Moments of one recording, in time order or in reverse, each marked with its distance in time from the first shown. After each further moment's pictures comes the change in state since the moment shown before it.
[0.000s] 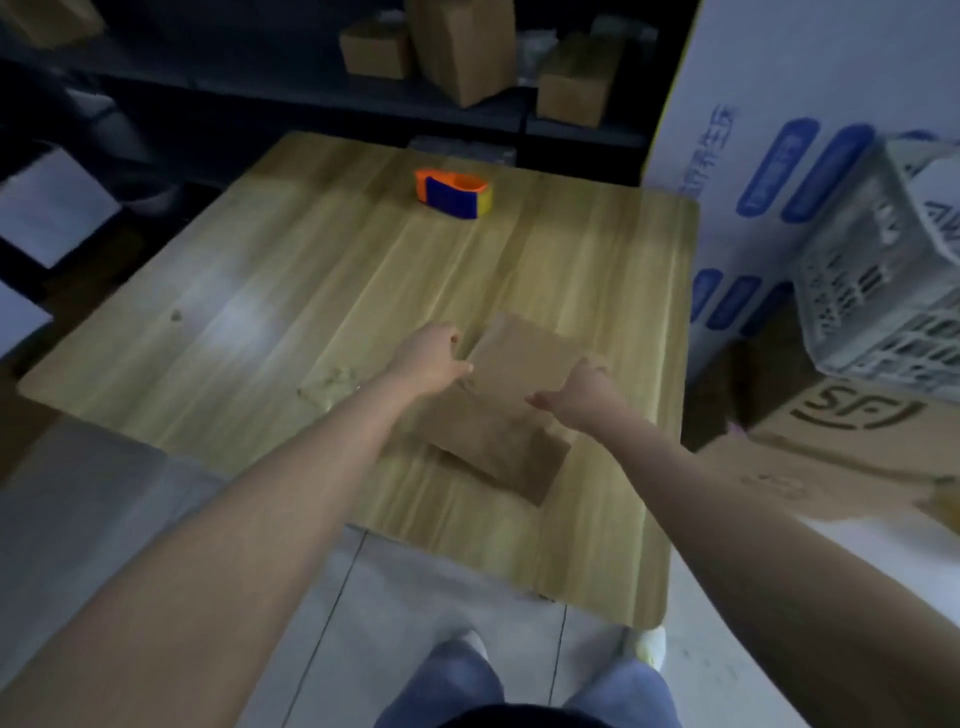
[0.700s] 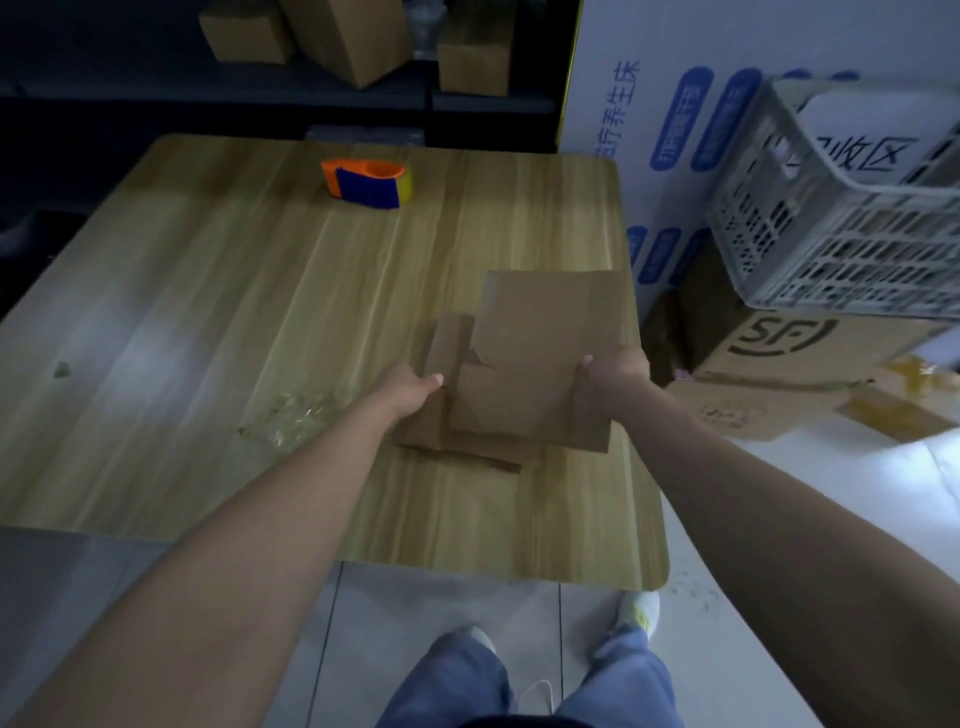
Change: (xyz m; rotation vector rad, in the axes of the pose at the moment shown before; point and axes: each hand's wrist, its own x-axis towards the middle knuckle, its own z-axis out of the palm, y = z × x) left_hand 0.043 -0.036 0.066 -0.366 -0.194 -0.219; right_hand 0.024 0.056 0.002 0.671 0.318 0.440
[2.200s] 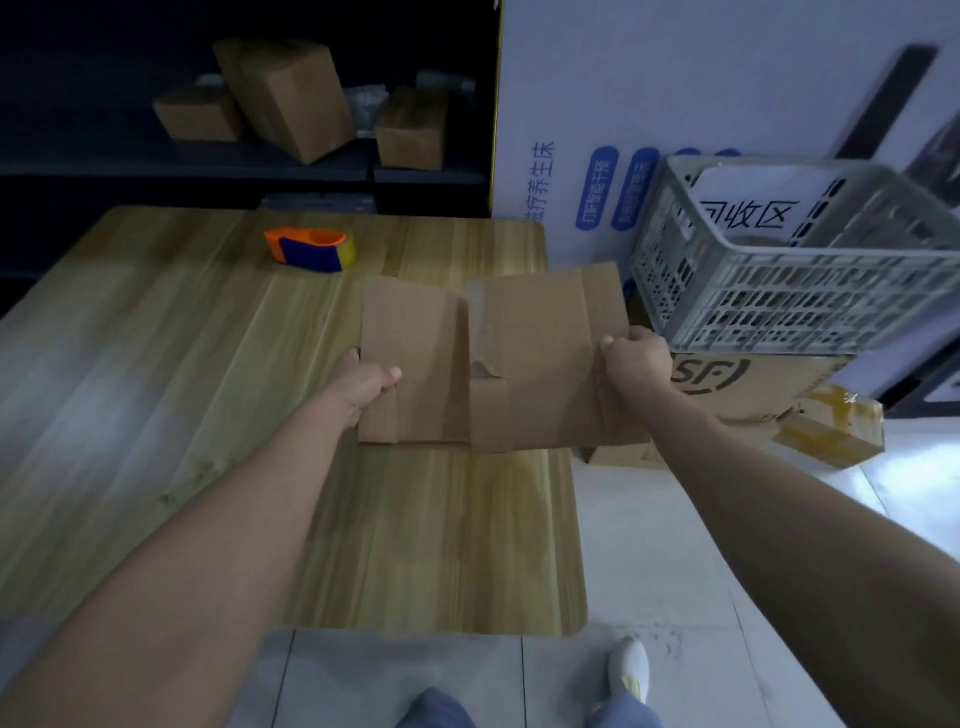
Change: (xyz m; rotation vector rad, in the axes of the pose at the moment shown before) left_hand -0.012 0.097 -0.007 -0.498 0.041 0.023; right_hand 0.027 -0.017 -0.128 0.136 0.234 -0.242
